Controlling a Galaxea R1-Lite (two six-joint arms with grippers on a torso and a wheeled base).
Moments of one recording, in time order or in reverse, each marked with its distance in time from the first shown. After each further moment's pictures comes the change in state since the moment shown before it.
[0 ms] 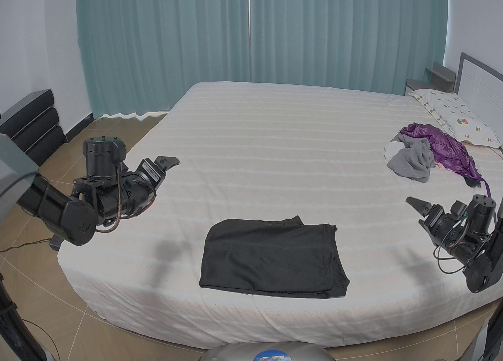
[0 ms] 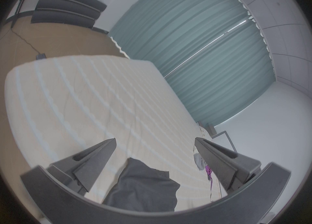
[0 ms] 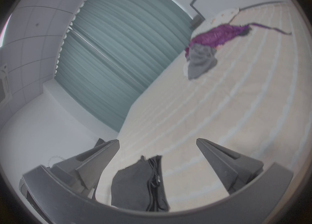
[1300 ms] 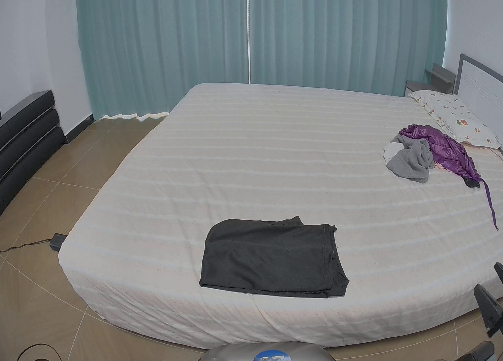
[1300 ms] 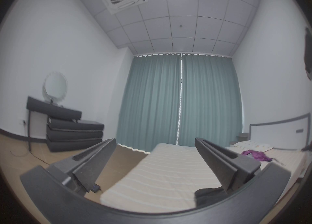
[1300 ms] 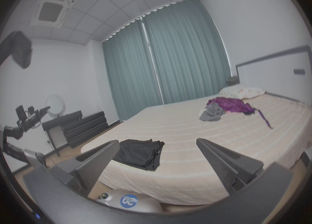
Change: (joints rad) left arm 0.069 -1.446 0.629 0.140 0.361 0.881; right arm 0.017 -1.729 0.021 1.526 0.018 -0.585
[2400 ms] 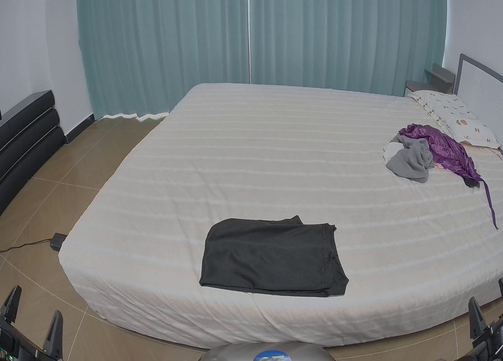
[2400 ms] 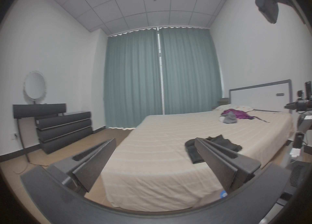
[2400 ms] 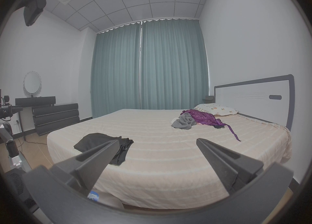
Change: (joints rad) left arm 0.161 -0.468 0.215 0.495 -0.349 0.108; right arm 0.066 -0.268 0.172 0.031 -0.321 -0.179
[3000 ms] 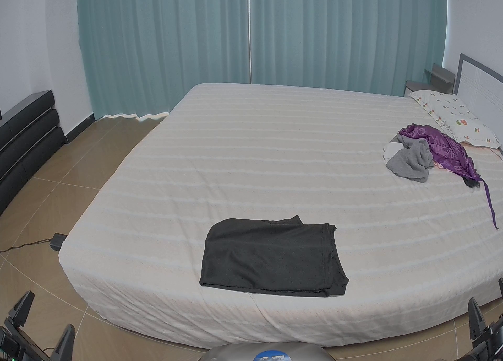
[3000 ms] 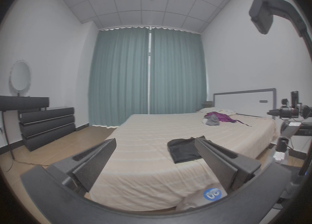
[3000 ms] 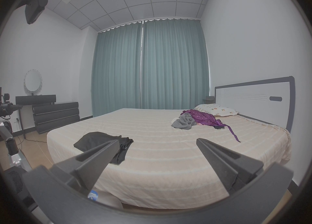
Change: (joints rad) left arm 0.000 0.000 0.001 0.007 -0.163 -0.064; right arm 0.000 0.000 0.000 0.002 0.004 -0.014
